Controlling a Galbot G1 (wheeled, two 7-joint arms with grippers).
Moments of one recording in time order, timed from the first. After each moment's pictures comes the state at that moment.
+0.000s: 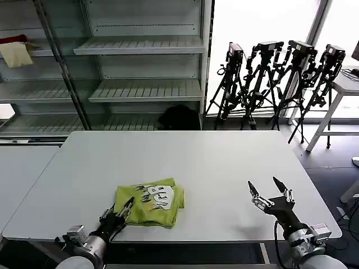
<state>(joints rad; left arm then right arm) 1.48 -1.21 -0.52 -2.03 -0.71 0.39 -0.08 -1.58 0.89 0.59 2.18 0.63 -0.07 0.13</state>
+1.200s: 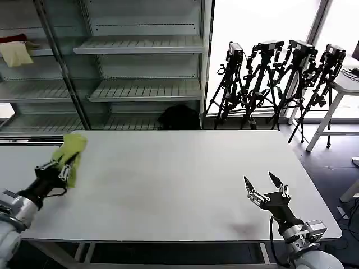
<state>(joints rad) 1.44 -0.81 -0.83 -2.03 -0.34 0.19 0.23 -1.53 0.91 0.56 2.19 0.61 -0.08 0.13</state>
